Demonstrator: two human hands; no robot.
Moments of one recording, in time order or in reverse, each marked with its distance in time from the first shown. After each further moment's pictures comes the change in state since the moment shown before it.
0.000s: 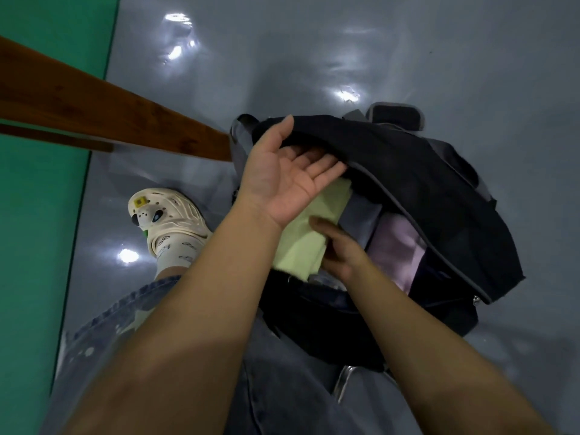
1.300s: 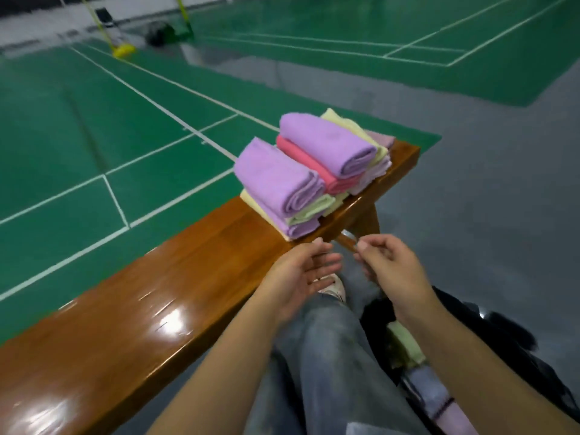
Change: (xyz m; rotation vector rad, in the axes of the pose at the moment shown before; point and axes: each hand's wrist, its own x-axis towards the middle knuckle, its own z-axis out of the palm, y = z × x) left_hand -0.427 -0.036 -0.049 0.299 0.228 0.776; right_hand -0.341 0.076 0.223 -1.066 -0.505 -0.731
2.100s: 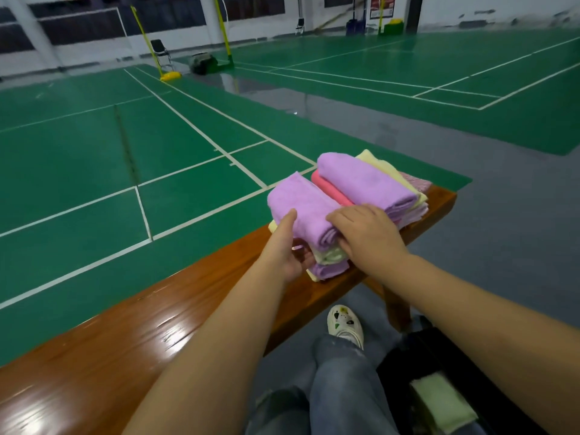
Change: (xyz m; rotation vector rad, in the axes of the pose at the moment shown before) left_hand 0.055 0.094 -0.027 -0.270 0.366 -0.007; right_hand 0.107 -0.058 0.071 -1.294 -0.165 -1.117
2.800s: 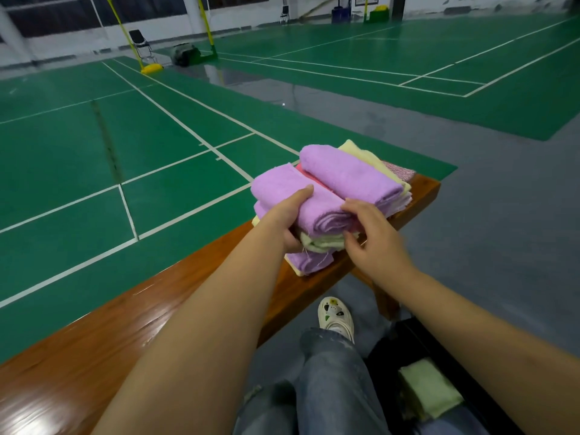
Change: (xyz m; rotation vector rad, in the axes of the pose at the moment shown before) left_hand 0.019 0.020 0.037 0.192 -0.054 -0.161; right_hand -0.042 0.015 0.001 0.588 0.145 0.367
